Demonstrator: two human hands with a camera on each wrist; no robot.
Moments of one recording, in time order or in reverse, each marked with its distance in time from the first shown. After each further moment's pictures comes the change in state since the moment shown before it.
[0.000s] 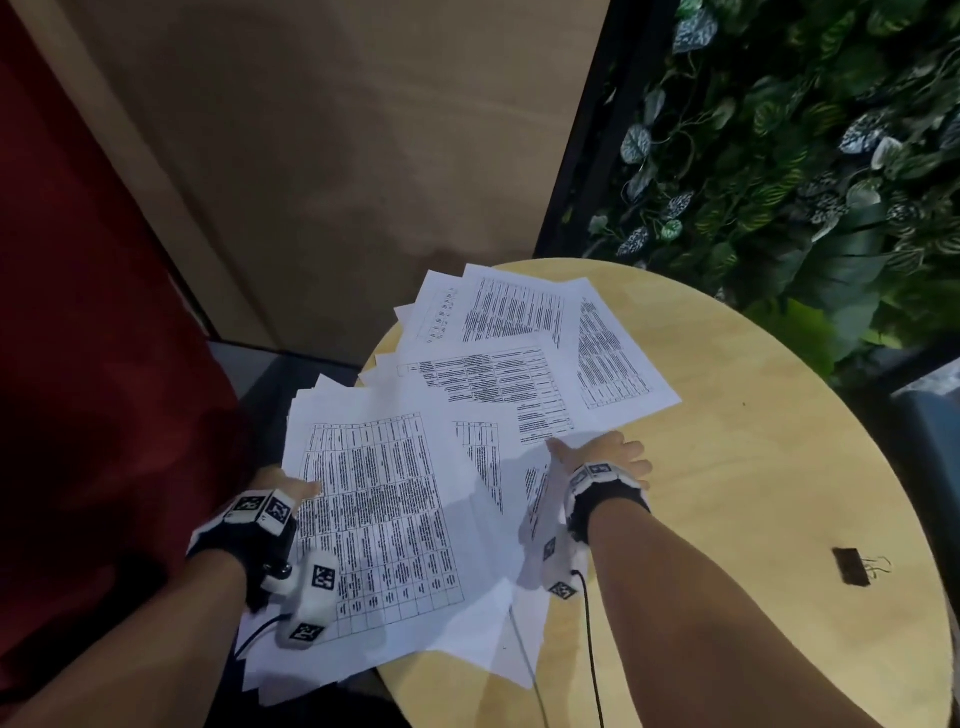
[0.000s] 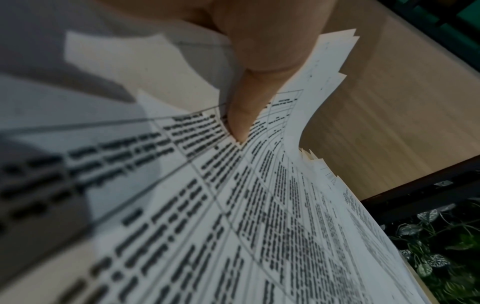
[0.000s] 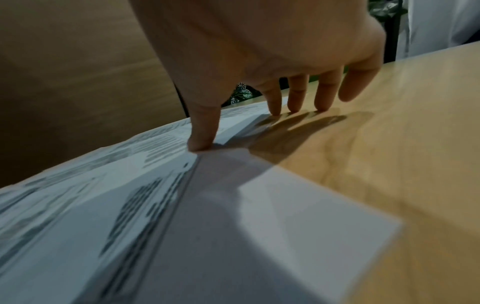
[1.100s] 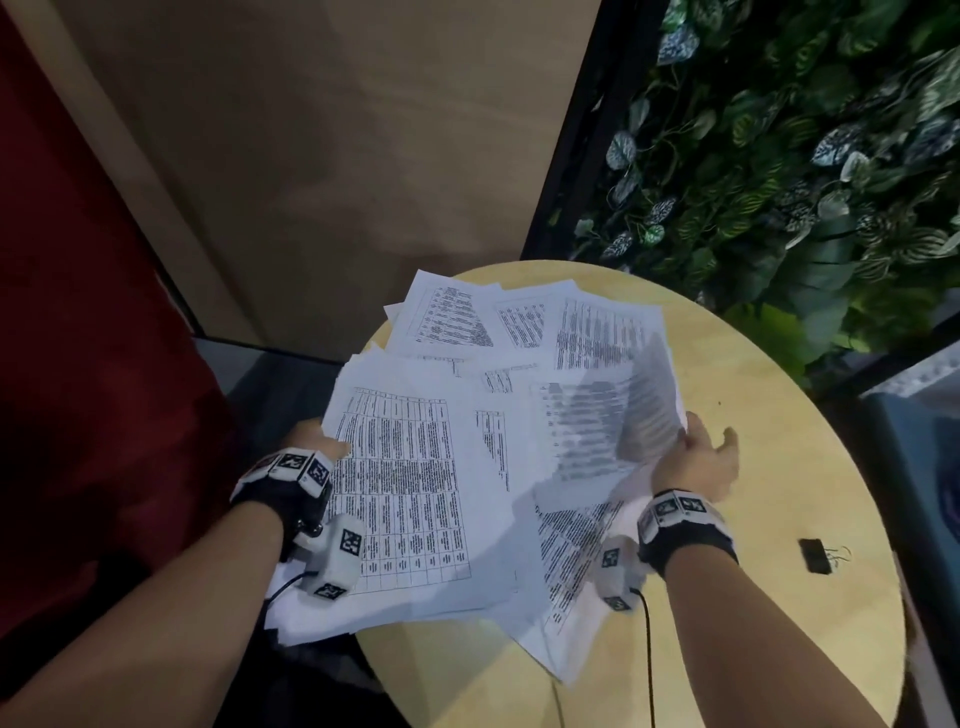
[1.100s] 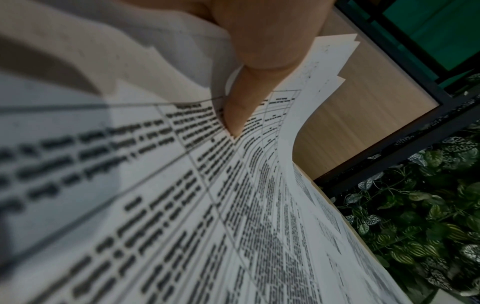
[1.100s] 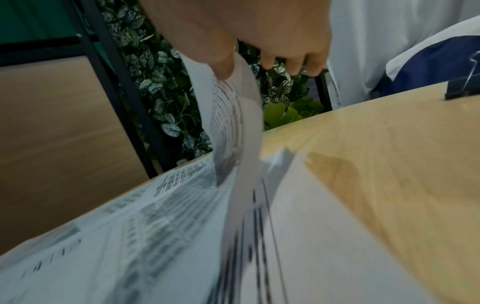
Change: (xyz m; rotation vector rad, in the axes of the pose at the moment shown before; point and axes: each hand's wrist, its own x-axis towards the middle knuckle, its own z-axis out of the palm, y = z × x) left_hand -0.021 0.047 0.009 0.037 0.017 0.271; right_hand 0.028 0.080 -0.061 0.545 0.479 -0.116
